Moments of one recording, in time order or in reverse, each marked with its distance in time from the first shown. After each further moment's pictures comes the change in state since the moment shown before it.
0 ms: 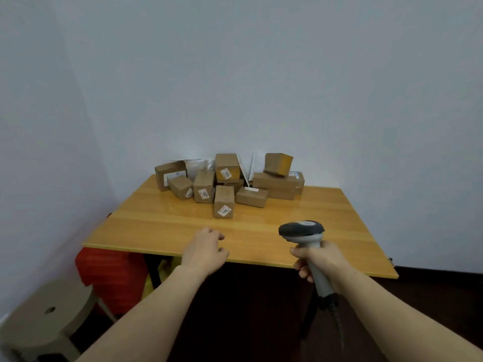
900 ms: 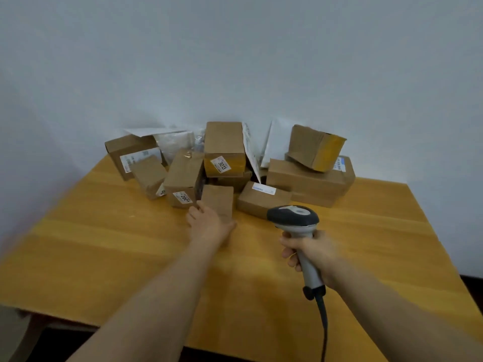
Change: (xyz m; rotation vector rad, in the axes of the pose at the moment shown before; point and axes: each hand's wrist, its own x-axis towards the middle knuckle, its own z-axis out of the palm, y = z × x) left_hand 0.409 -0.049 0.148 -0.136 -0.142 -0.586; right_hand 0.407 -0.061 0.044 0.077 -0.144 0.156
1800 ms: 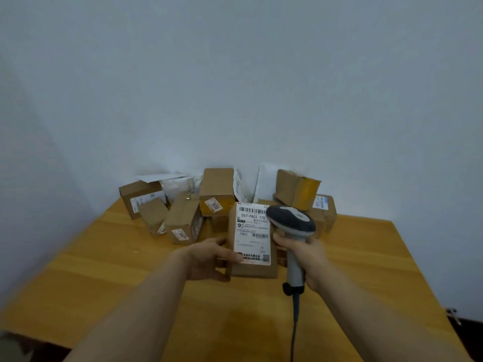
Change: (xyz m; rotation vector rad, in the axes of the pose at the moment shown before) left_hand -0.067 0.031 -0.068 -0.784 -0.883 0.151; right_hand -0.034 -0.049 -0.041 0.316 0.014 -0.227
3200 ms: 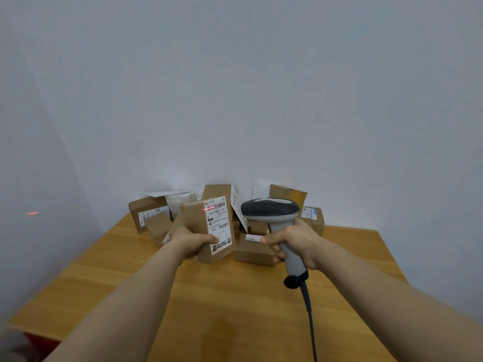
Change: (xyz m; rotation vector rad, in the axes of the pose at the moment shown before) left_hand -0.063 0.019 0.023 0.092 0.756 0.176; right_hand -0.075 -0.054 -0.013 -0.300 -0.388 -0.110
